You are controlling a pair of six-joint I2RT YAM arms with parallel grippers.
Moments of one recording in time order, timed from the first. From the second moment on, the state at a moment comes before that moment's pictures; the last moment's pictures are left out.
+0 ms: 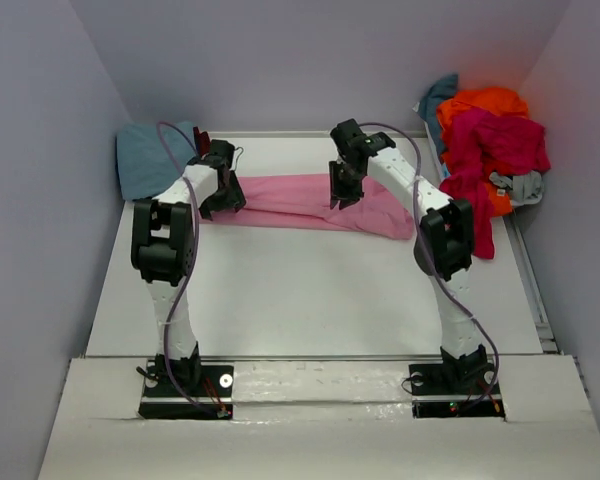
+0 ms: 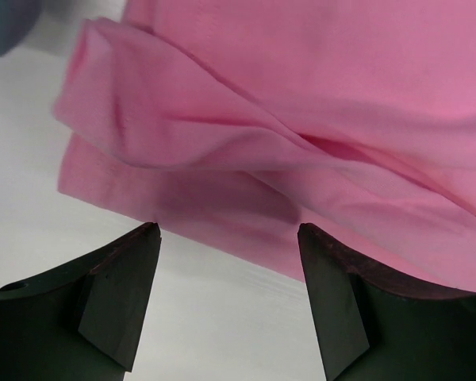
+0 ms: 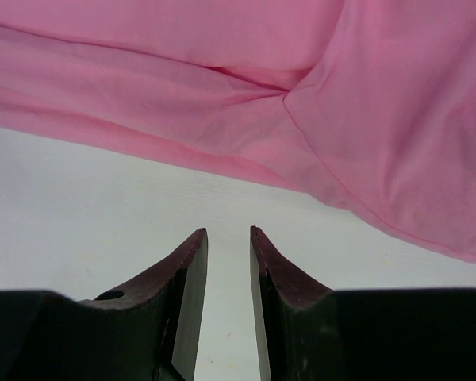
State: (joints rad) left arm -0.18 2.06 1.59 -0.71 -0.23 -0.52; right arm 0.48 2.25 2.15 -1.07 -0.08 0.47
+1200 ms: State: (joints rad) left arm -0.12 2.10 1.57 -0.68 -0.17 -0.53; right arm 0.54 2.48 2.25 -1.09 -0.17 0.45
